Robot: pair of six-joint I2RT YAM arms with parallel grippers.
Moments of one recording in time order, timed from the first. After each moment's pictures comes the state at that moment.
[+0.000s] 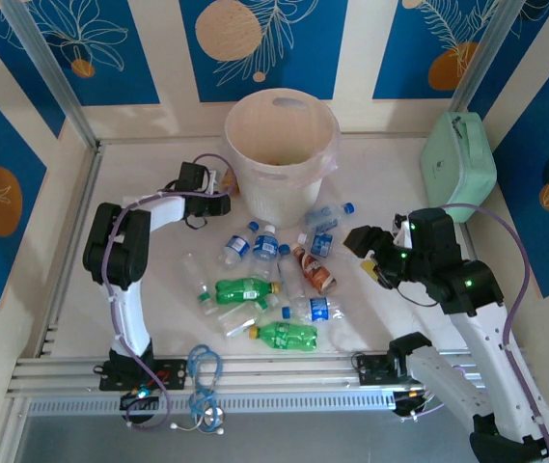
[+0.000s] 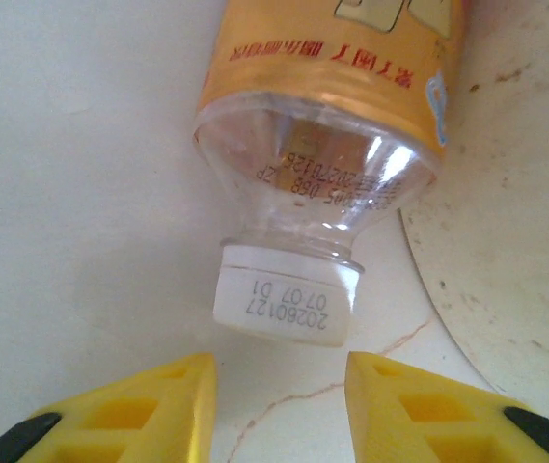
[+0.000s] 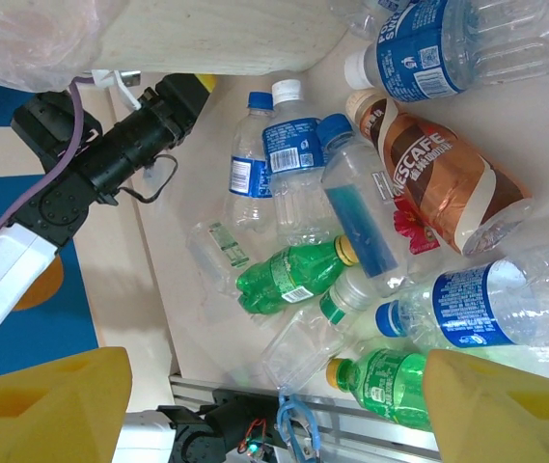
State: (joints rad) left arm -0.25 2.00 1.27 -0.17 0.24 -0.25; right arm 0.31 0.74 1.03 -1.04 -0.39 1.02
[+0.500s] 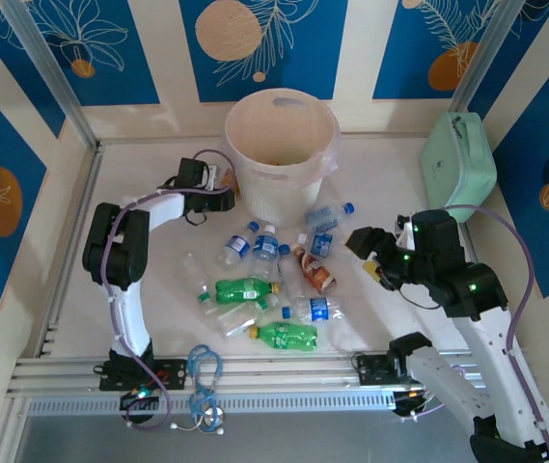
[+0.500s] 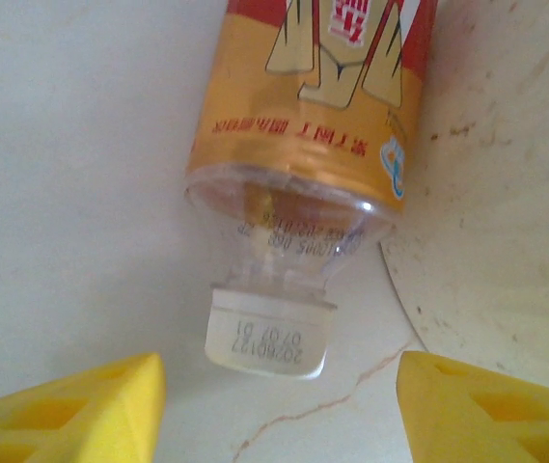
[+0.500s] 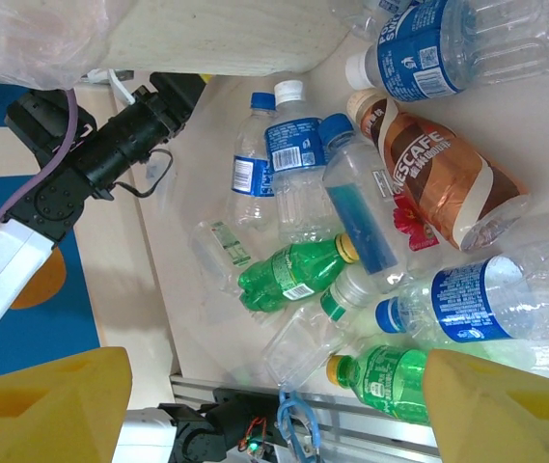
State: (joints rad) left arm -0.25 2.00 1.31 -0.18 0.24 -0.23; right arm 0.32 0.73 1.05 -1.07 -0.39 1.02
